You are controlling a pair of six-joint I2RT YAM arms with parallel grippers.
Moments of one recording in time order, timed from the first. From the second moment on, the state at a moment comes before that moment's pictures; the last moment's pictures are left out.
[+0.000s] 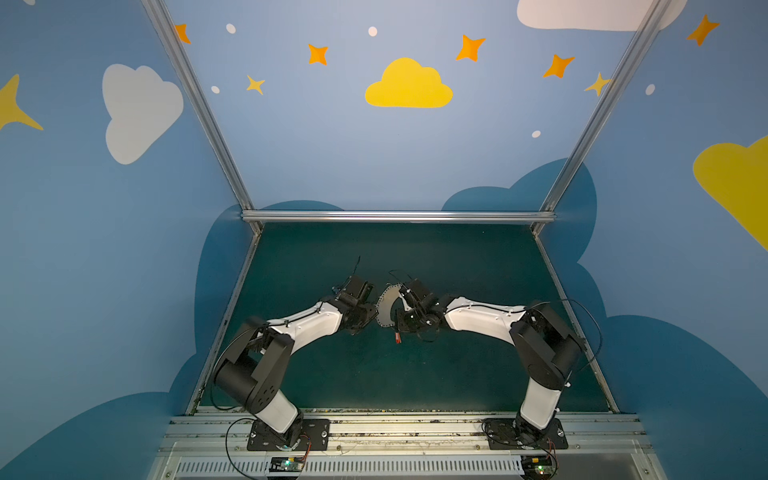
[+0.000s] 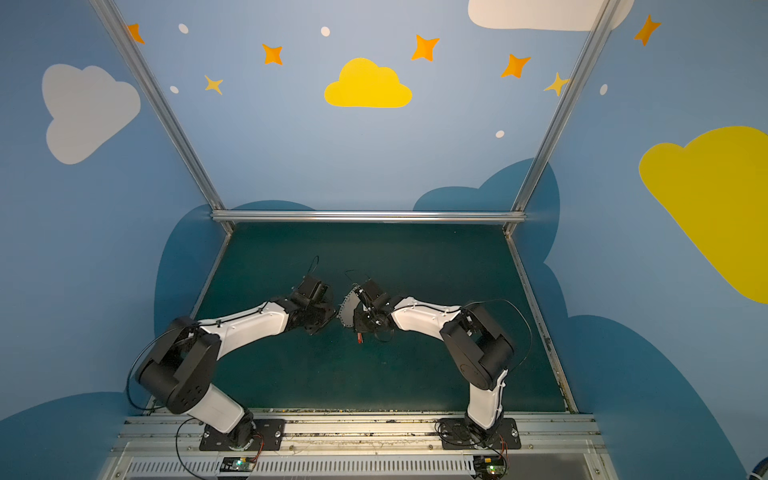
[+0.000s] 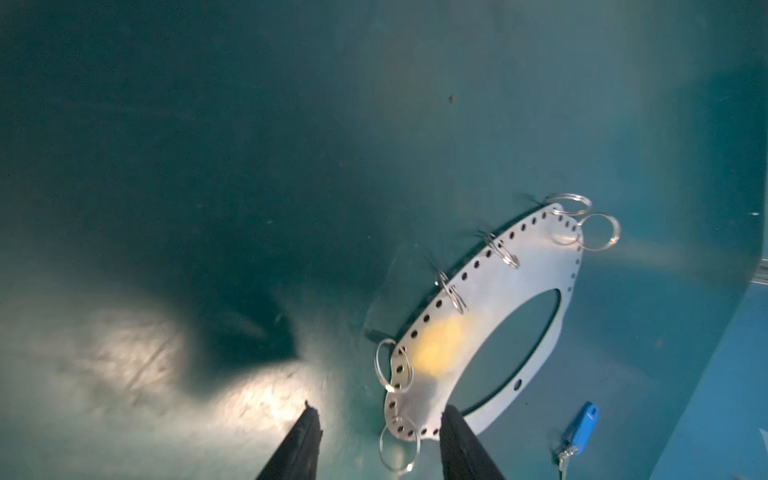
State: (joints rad) left arm -0.53 1.62 0.88 -0.31 0.02 -1.23; right arm 0.85 1.83 1.12 -0.32 -0.15 0.69
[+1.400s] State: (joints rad) left arm -0.55 1.90 1.28 -0.69 0.19 -0.81; right arm 0.81 1.74 1.03 -0.31 -0.15 0.68
